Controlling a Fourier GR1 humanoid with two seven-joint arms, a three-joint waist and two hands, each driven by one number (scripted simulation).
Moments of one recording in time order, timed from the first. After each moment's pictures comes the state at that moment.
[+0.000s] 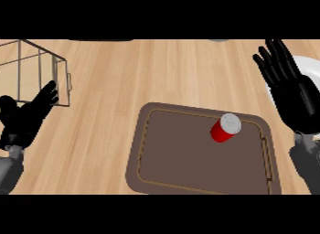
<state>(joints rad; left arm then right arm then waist) -0.22 0.54 -0.15 -1.29 0.32 0.08 0.14 -0.34 -0.43 0.15 -1.60 -0.48 -0.06 -0.06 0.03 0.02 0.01</state>
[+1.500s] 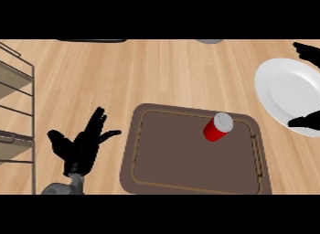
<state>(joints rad) -0.05 0.14 -0.21 -1.34 0.36 0.16 0.02 -0.39 -0.82 0.14 -1.40 -0.12 0.15 -0.08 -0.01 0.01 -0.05</state>
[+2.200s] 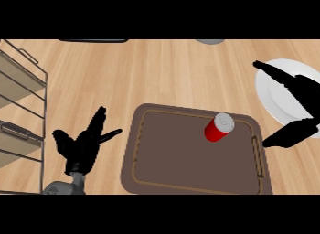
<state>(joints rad) -0.06 0.15 -0.22 -1.32 0.32 0.14 0.01 -0.42 -0.80 0.33 -1.62 0.04 0.17 0.30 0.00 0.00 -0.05</state>
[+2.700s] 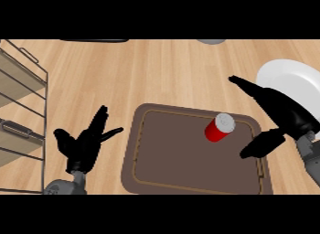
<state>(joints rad) -0.07 0.14 -0.21 -1.31 0.31 0.12 0.01 -0.43 -0.69 0.44 -1.65 0.10 0.17 0.46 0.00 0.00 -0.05</state>
